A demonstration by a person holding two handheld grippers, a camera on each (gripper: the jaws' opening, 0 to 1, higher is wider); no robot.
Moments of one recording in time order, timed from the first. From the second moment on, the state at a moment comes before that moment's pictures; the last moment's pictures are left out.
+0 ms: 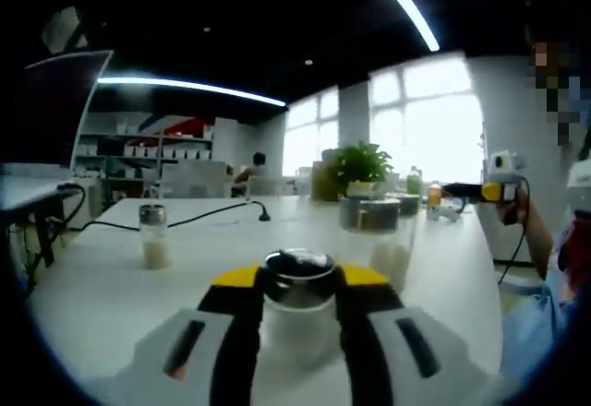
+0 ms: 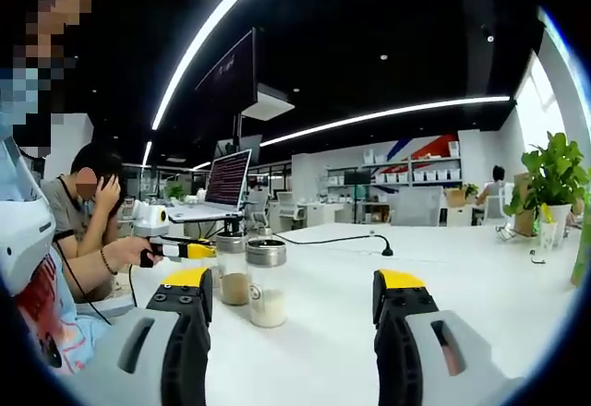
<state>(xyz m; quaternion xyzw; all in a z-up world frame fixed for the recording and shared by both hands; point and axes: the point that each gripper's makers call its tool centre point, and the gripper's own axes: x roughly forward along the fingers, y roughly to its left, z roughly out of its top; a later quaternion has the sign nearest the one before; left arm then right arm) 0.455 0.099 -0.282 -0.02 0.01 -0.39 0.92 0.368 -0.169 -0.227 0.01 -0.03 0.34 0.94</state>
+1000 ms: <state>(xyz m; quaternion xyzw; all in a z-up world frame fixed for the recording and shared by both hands) 0.459 0.101 -0.283 -0.02 0.02 -0.51 0.86 0.372 -0.163 -0.229 0.01 -0.03 0.34 0.94</state>
